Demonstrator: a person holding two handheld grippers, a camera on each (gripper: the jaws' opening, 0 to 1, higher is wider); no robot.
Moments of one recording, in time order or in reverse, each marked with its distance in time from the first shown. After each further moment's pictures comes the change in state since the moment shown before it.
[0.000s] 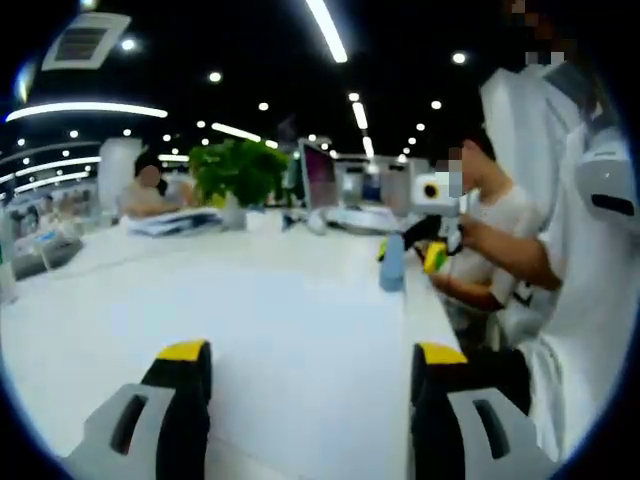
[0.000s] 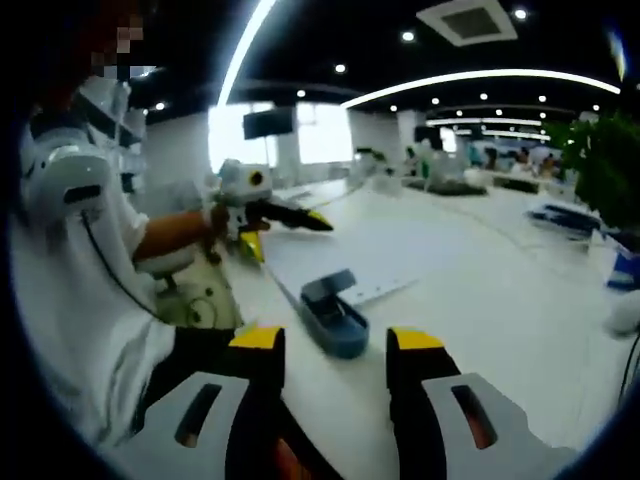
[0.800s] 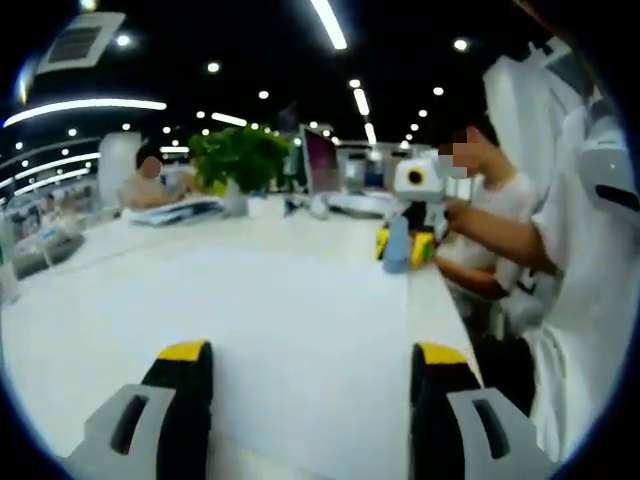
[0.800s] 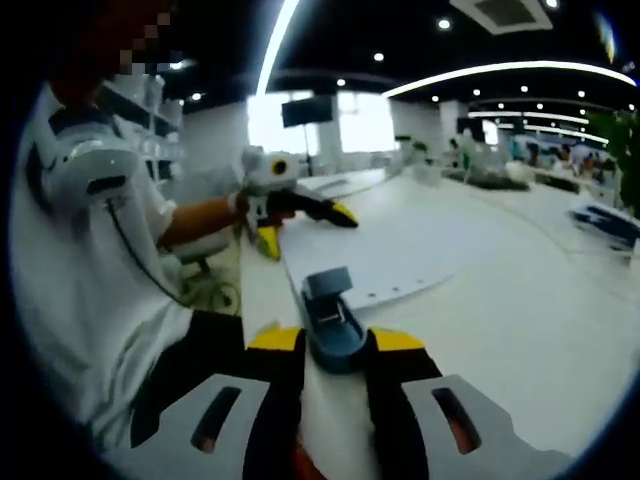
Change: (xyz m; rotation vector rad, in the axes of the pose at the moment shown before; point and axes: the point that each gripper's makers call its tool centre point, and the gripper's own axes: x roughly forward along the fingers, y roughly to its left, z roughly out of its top) left arm 0.001 0.002 -0.011 0.008 0.058 0.015; right arm 0.021 0.001 -0.005 -0.030 0.047 0.173
